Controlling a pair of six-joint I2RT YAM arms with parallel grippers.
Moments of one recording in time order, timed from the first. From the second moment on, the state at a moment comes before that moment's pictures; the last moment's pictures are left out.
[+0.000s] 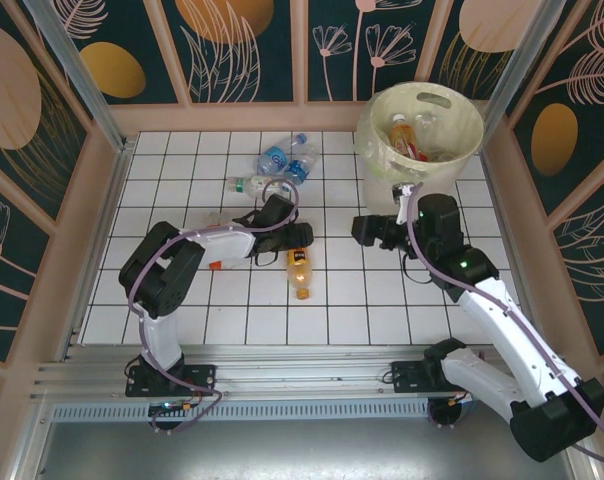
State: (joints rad) left arm -0.65 1.91 1.10 -0.11 0.05 -0.70; right arm 0.43 0.90 0.85 -0.43 -0.27 0.40
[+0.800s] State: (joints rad) left arm -0.65 1.78 1.05 0.09 0.23 -0.74; right arm 0.45 0.94 0.61 -0.27 -0.53 0.56
